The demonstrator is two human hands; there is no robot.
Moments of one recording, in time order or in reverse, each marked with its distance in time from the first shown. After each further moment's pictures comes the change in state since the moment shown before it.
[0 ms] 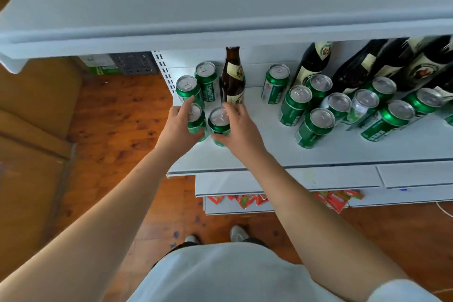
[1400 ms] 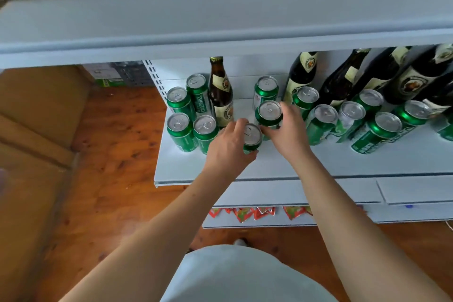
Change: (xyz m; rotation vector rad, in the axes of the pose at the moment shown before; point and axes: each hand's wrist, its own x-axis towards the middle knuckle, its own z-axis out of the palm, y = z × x) left_hand -0.026 0.106 0.082 0.229 0.114 0.308; right_hand -0.006 0.096 -0.080 0.156 0.216 0.222
